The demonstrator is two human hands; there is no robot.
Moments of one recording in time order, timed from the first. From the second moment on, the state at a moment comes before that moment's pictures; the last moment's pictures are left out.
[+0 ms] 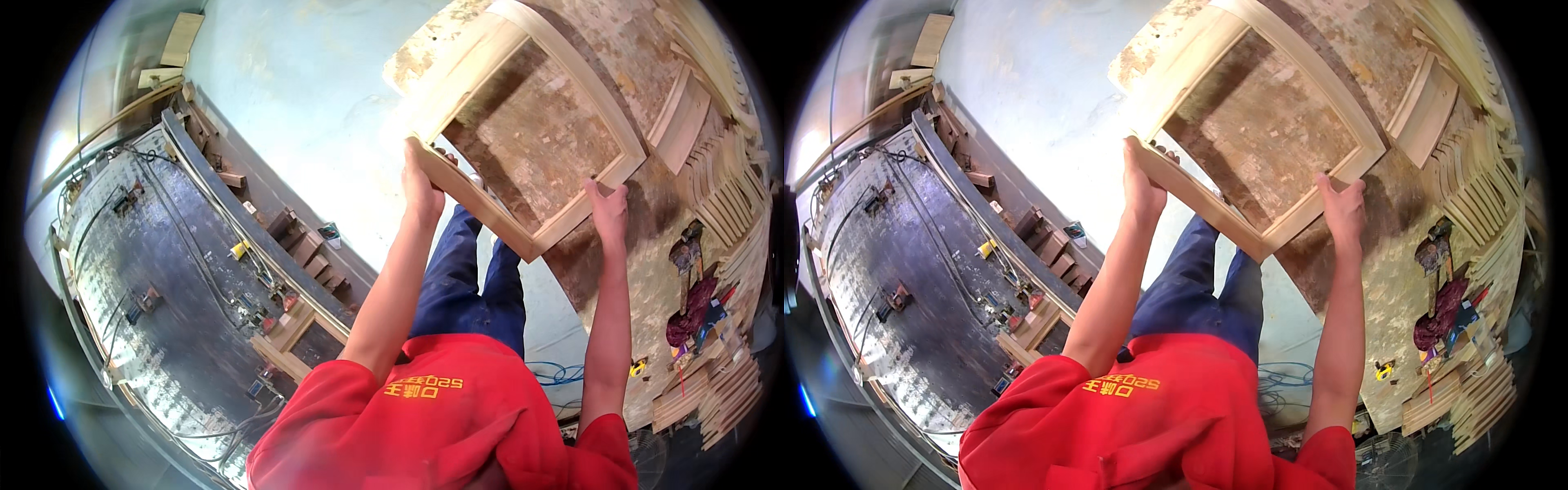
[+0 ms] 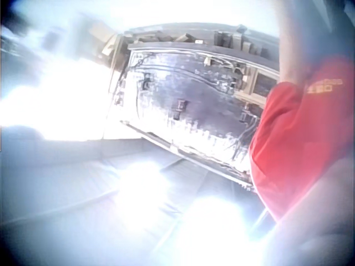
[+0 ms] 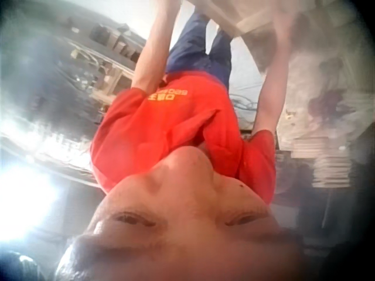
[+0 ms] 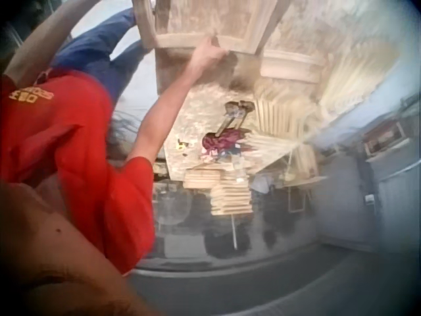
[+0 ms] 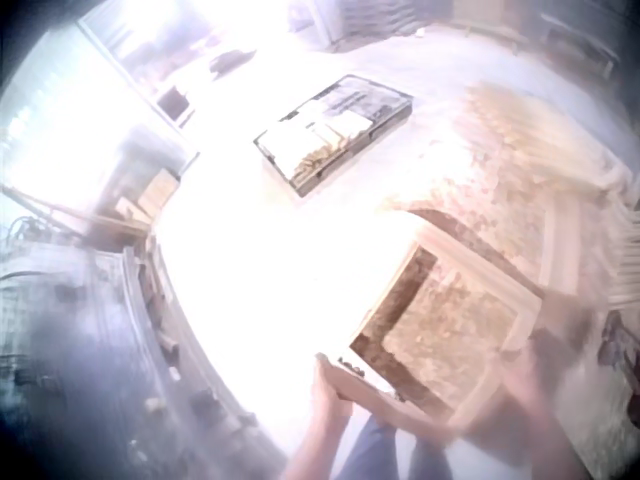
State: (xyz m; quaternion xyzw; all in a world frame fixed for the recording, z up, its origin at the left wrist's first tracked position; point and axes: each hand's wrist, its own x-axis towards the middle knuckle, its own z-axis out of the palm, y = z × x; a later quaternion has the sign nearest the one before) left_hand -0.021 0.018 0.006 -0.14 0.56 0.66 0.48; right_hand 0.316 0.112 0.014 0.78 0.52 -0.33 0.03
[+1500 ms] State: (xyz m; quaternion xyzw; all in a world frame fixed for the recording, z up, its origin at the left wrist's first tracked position) left_hand 0.051 0.007 0.245 0.45 0.49 0.51 0.54; right_hand 0.464 -0.025 0.174 0.54 0.44 -0.52 -0.50
